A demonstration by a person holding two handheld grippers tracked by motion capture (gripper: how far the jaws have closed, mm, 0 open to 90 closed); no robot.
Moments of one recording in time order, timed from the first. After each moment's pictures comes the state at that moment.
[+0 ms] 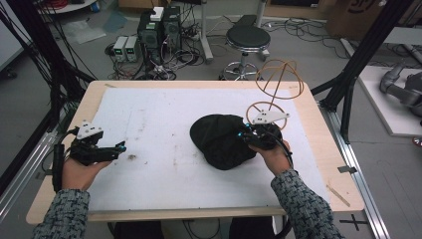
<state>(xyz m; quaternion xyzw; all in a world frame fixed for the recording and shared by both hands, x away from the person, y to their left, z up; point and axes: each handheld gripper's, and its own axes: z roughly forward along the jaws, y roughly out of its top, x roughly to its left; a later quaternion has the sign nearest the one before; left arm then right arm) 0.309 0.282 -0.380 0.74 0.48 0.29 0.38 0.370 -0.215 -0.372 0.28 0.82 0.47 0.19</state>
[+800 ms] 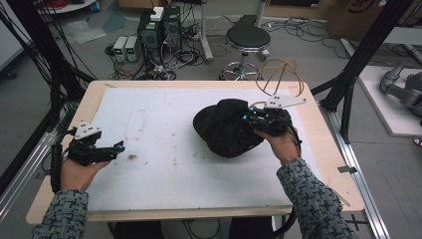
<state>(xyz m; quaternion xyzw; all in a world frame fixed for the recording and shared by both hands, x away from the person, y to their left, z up) 0.307 0.284 -0.379 0.74 0.48 0.29 0.38 0.374 -0.225 -0.316 0.25 0.79 0.53 0.20</state>
